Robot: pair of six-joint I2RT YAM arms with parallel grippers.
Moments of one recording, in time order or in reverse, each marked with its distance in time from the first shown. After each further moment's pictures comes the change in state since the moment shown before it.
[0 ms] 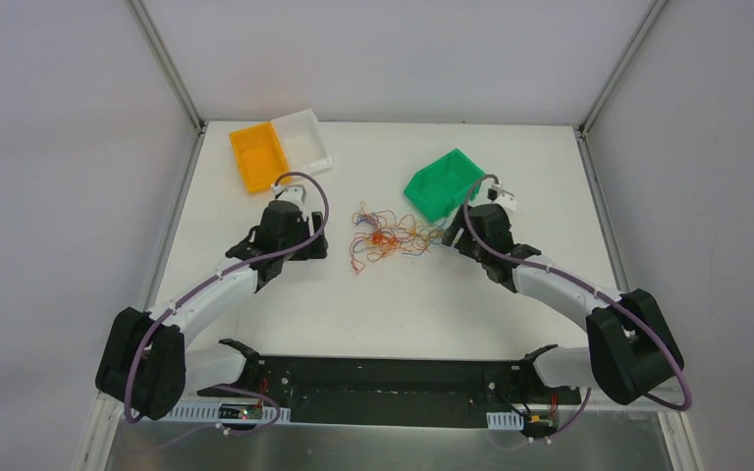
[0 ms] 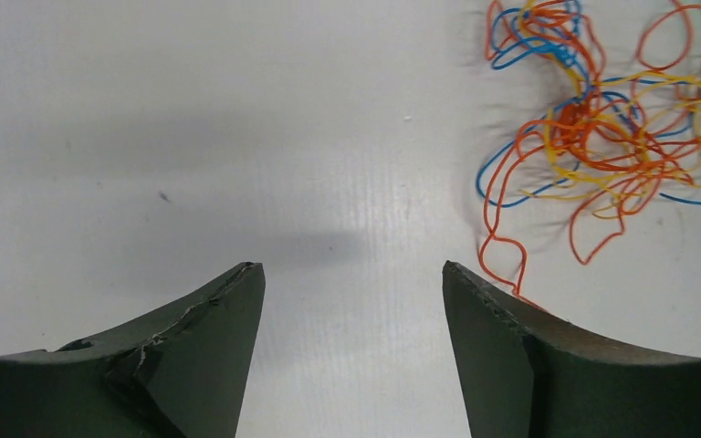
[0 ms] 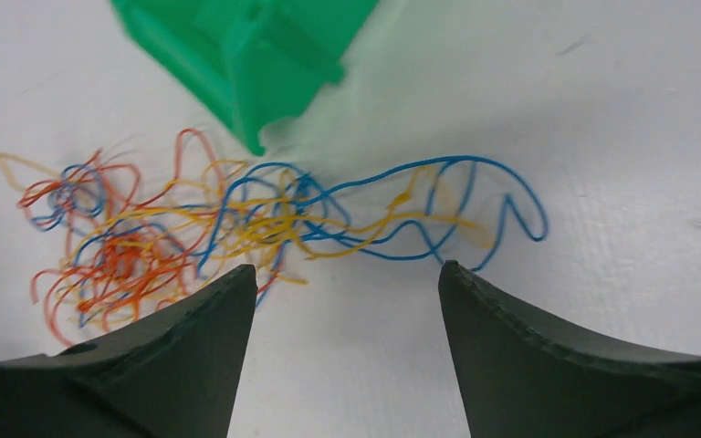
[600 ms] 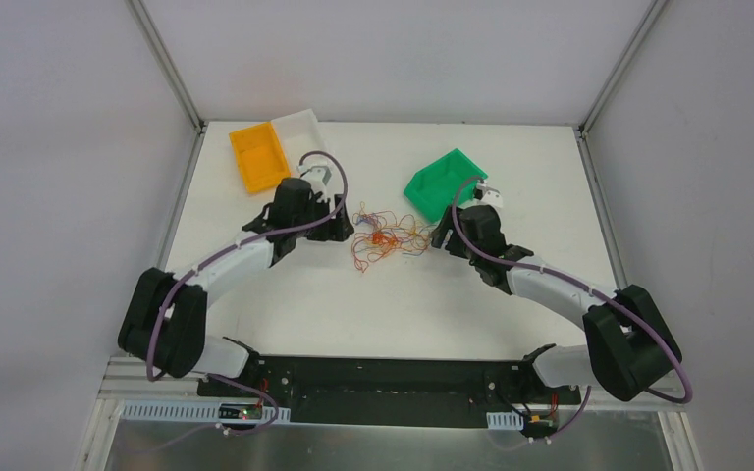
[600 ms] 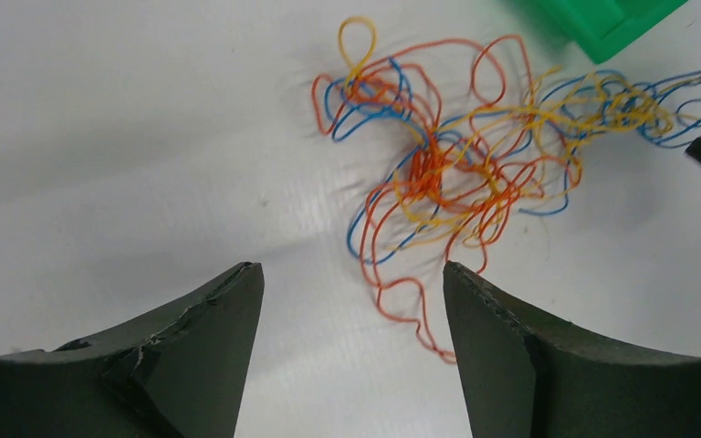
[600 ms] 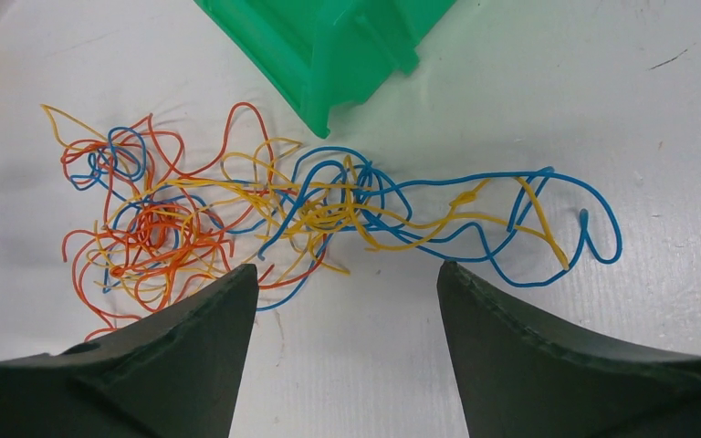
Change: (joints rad) left arm 0.000 0.117 0.061 0.159 0.257 0.022; right arm 0.064 0.020 0.000 0.102 -0.081 -0.071
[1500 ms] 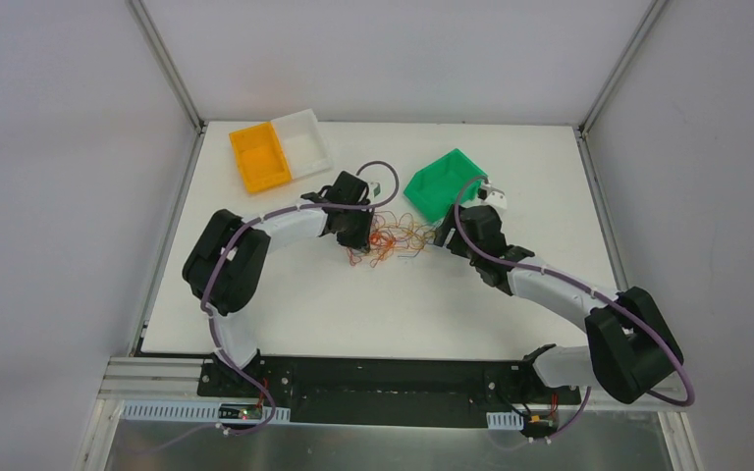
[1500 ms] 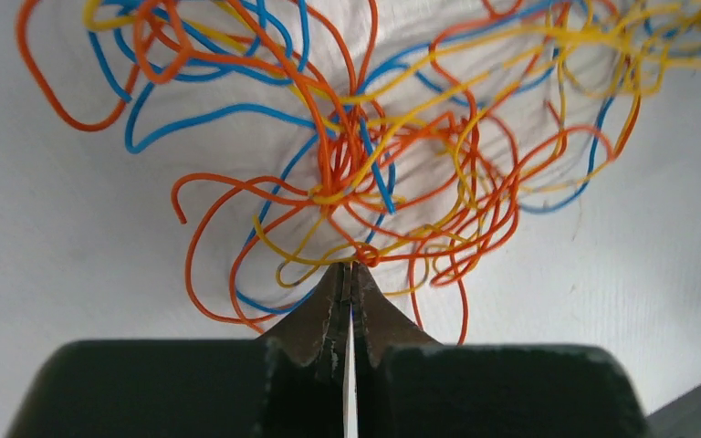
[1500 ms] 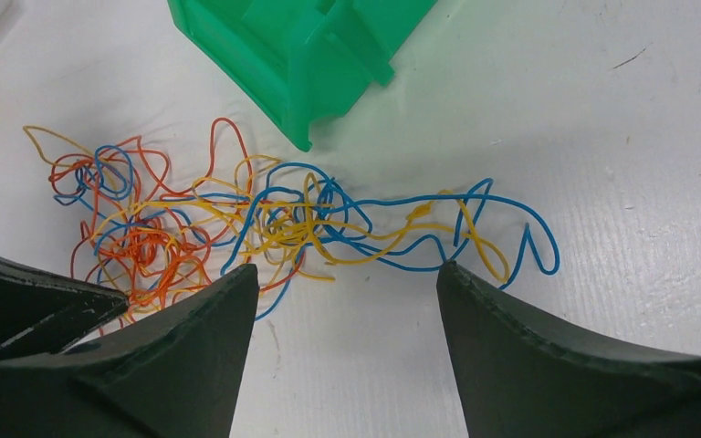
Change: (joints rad) left arm -0.161 0.533 0.482 -0.345 0.051 0.022; right arm 0.002 -0.010 0.000 -0.017 0.060 0.041
